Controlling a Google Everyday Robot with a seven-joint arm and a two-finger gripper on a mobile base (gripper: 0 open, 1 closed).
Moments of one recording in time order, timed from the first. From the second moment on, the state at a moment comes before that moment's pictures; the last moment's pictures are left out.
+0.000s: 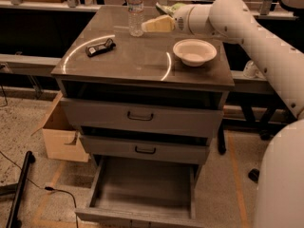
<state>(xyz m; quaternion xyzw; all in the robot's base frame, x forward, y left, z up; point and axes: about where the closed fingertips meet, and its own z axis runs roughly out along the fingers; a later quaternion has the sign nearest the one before) 0.835 -0.058 0.948 -0.26 0.75 0.20 0.58</state>
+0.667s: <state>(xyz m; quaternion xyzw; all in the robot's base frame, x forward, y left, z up) 0.875 -0.016 0.962 -0.30 0.71 0.19 0.61</state>
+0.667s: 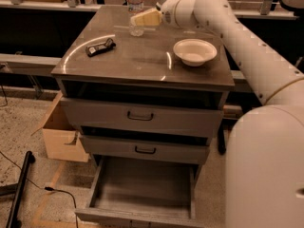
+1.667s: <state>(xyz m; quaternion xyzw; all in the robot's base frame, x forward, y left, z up) 0.950 0.022 0.942 -0.27 0.72 0.20 0.61</state>
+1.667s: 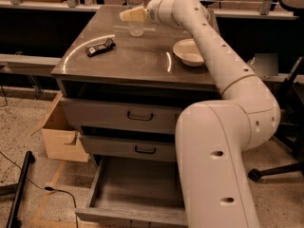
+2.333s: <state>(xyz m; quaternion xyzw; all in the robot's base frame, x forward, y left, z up) 0.978 0.037 0.935 -0.25 0.72 0.20 0.62</state>
